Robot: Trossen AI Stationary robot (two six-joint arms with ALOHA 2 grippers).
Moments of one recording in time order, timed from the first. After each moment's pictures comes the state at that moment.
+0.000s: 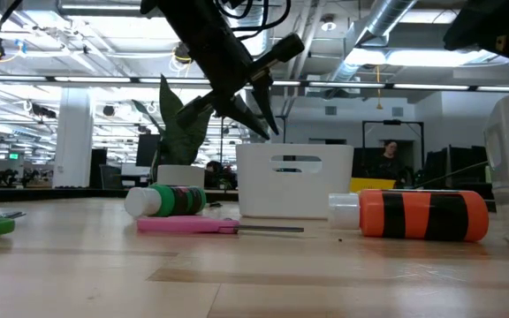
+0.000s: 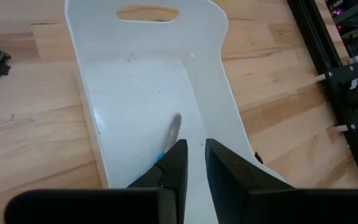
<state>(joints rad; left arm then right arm) -0.15 1.83 1.25 -0.31 -0.55 -1.32 0.67 0.96 0.84 -0.80 0.64 1.18</state>
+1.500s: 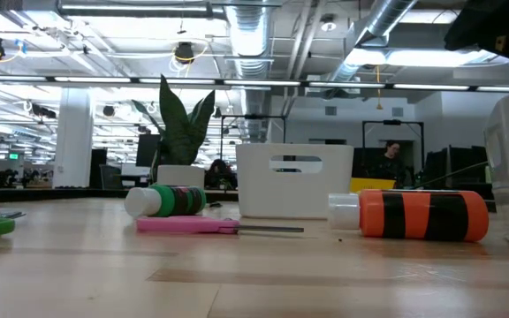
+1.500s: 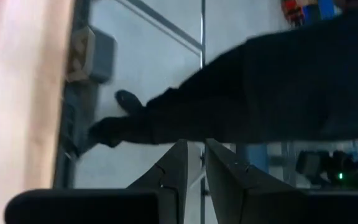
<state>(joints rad) -0.74 1.81 1.25 0.01 0.14 -1.05 0.67 0.96 0.84 -0.80 0.63 1.17</state>
